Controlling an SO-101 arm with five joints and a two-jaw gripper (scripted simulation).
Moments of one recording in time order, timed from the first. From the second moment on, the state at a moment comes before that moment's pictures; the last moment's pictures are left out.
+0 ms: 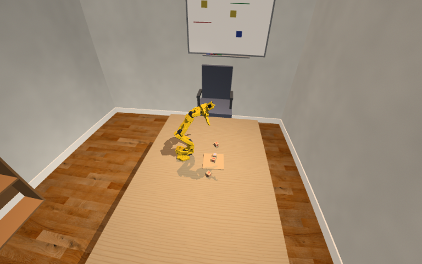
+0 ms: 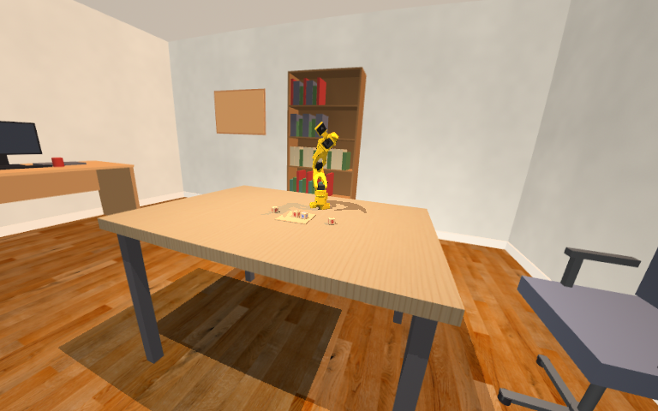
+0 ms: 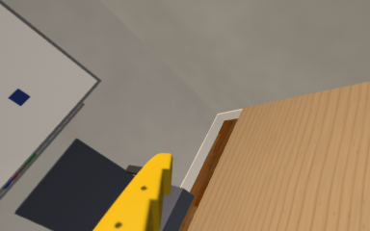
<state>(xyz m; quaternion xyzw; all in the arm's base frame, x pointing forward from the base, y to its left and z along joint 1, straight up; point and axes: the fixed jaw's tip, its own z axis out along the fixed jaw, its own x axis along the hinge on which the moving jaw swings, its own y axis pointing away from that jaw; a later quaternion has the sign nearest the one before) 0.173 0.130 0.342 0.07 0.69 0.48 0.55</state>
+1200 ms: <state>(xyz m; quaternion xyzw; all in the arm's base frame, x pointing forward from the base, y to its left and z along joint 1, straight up) 0.183 0.137 0.318 0.07 0.72 0.45 0.52</state>
